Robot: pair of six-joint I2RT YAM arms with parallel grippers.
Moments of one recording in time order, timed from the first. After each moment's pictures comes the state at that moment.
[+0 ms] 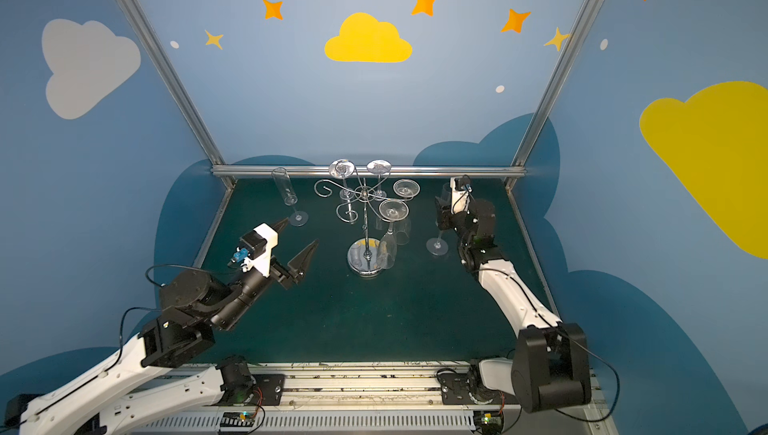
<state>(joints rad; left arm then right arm) -0.97 0.72 0.92 -0.07 -0.38 0.24 0.18 1.35 0.91 0.26 -0.16 0.02</state>
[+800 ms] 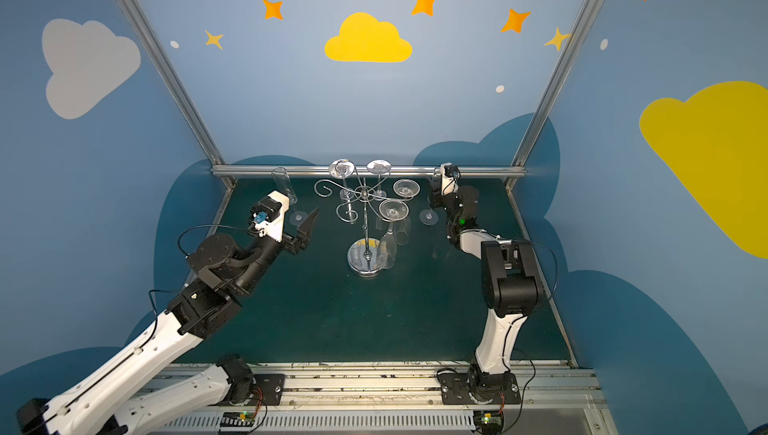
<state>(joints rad) -0.70 0.88 0.96 0.04 -0.27 0.24 0.14 1.90 1.12 0.79 -0.26 -0.02</state>
